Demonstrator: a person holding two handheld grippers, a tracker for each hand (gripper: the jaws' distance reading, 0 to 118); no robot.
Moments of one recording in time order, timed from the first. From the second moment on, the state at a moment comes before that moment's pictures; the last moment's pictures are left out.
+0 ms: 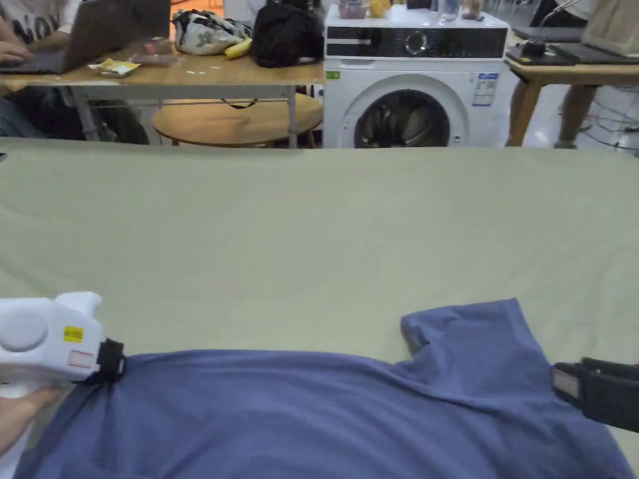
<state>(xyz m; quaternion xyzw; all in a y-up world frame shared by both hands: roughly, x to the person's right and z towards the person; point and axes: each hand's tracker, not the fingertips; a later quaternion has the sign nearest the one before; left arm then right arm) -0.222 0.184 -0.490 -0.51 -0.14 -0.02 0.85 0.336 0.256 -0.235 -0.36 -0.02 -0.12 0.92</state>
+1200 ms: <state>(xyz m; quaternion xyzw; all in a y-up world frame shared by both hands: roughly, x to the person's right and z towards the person) -0.329 0.233 -0.200 -0.40 -0.23 0.05 0.89 0.285 0.246 -0.014 -0.43 -0.05 -0.05 0.90</state>
